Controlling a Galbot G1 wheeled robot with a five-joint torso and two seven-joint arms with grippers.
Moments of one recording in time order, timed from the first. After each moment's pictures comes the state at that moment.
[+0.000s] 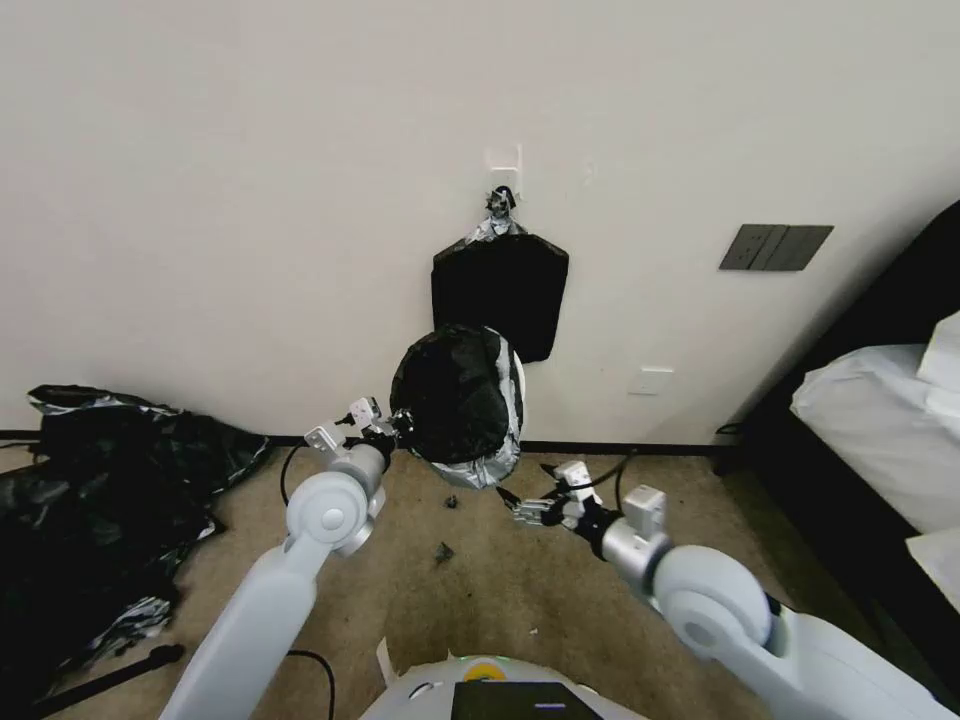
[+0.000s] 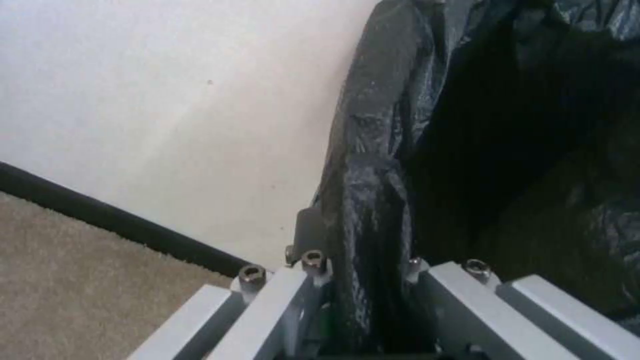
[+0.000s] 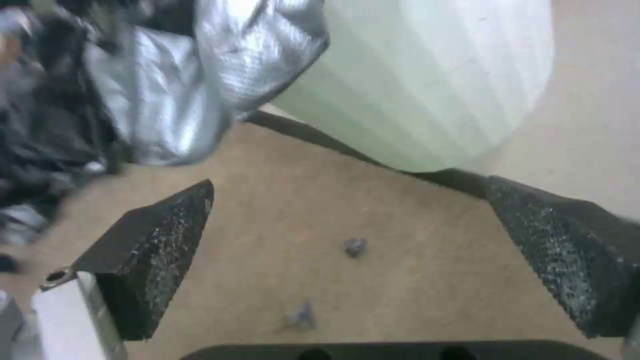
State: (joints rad) left arm 1.06 -1.09 -0.26 -2.14 -1.29 0.30 -0.68; right arm -1.36 0.65 0.23 2.41 0.99 -0.42 0.25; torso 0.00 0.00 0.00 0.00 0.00
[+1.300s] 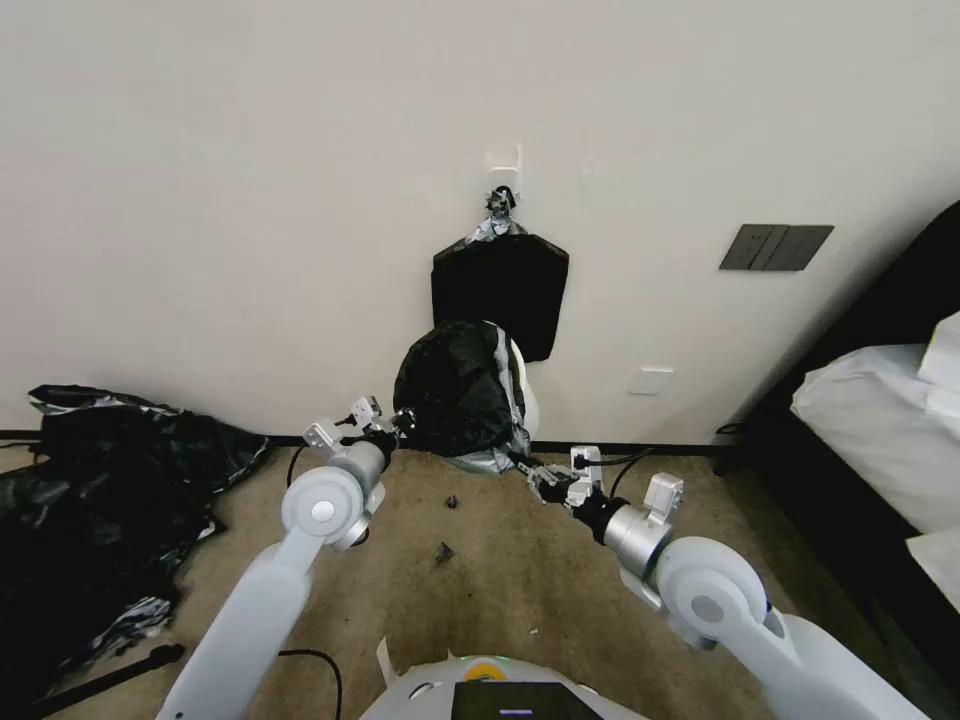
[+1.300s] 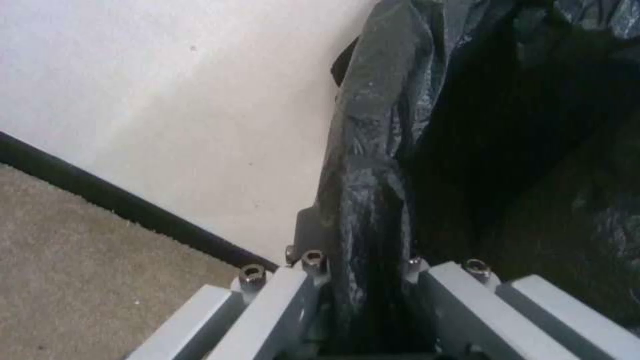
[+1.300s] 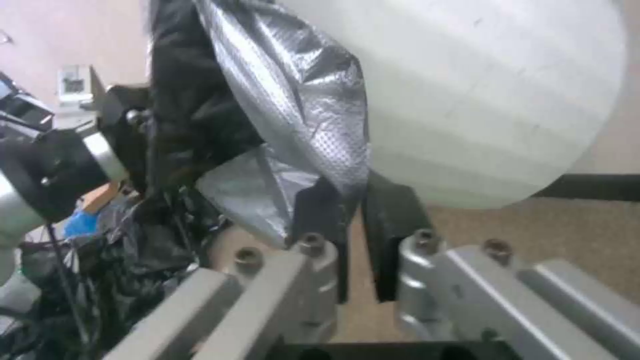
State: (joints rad) left arm 1.05 -1.09 -0.28 -2.15 -1.44 0.30 -0.70; right arm -1.34 0.75 0.28 2.35 1.24 -0.31 0.23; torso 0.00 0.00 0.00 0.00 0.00
